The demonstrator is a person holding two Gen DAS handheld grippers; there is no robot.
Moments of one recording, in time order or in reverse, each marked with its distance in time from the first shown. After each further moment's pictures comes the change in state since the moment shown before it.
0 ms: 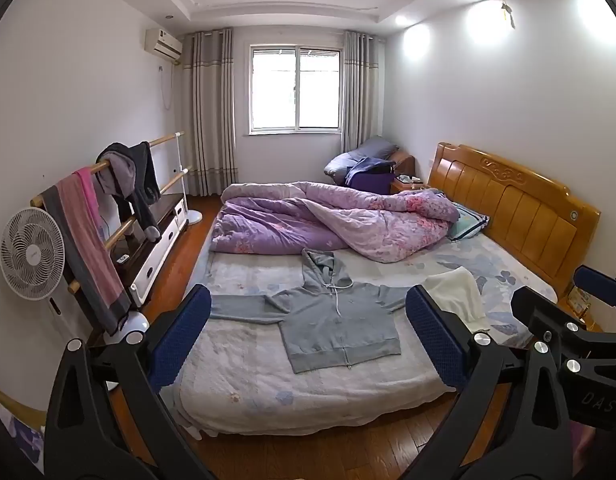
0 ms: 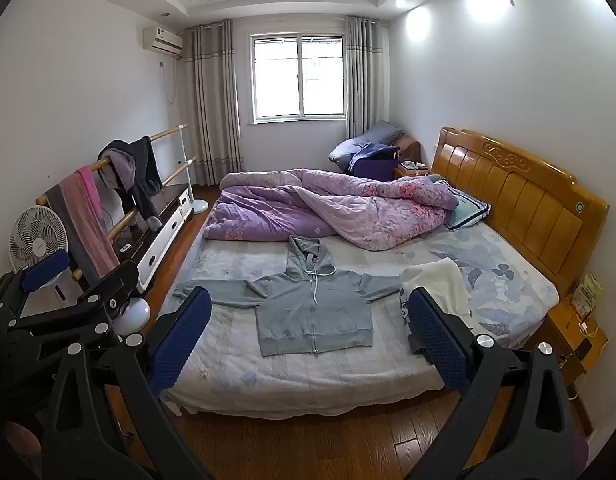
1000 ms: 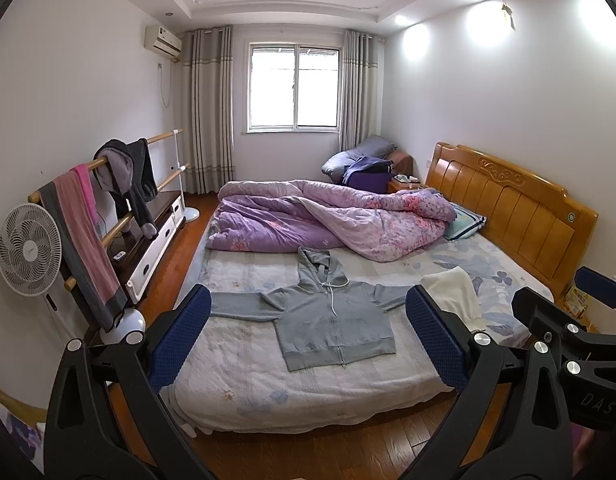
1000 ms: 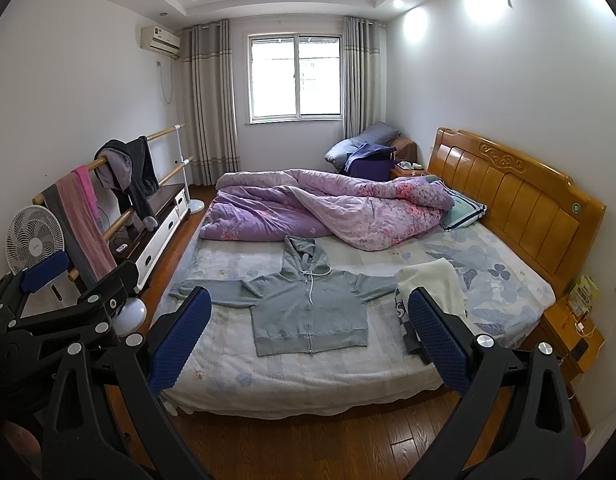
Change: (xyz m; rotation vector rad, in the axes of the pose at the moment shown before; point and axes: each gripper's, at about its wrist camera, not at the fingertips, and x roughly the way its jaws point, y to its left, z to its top) left arm -0.003 -0.012 0.005 -0.006 -0.001 -0.005; right arm -0.006 -0.008 0.005 0.003 0.000 -0.016
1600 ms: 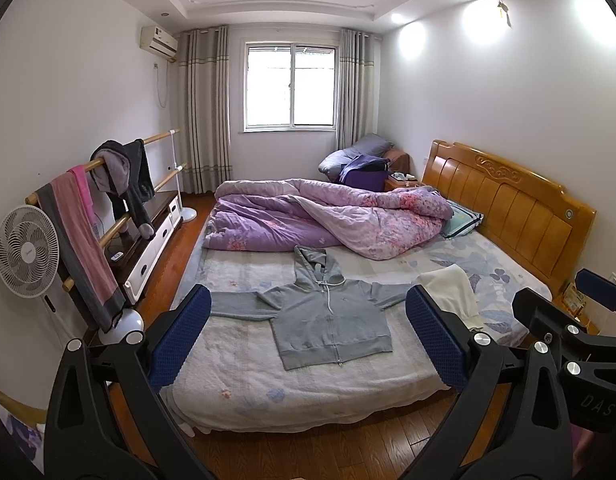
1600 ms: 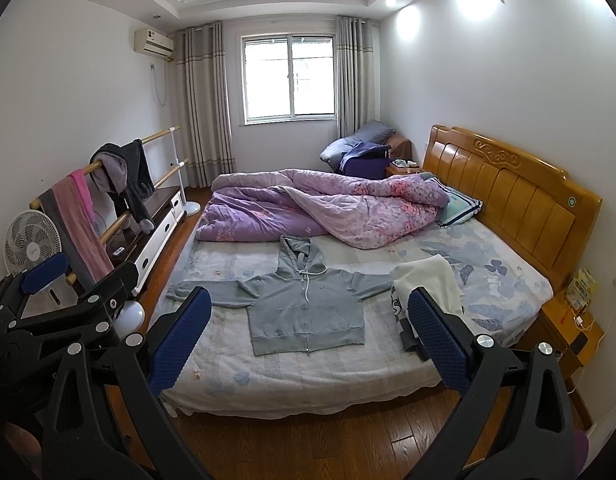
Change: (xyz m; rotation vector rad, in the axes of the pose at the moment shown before) left arm 0.004 -0.010 -0.009 0.001 0.000 0.001; right arm -0.004 -0.002 -0.009 0.017 -0.005 -0.013
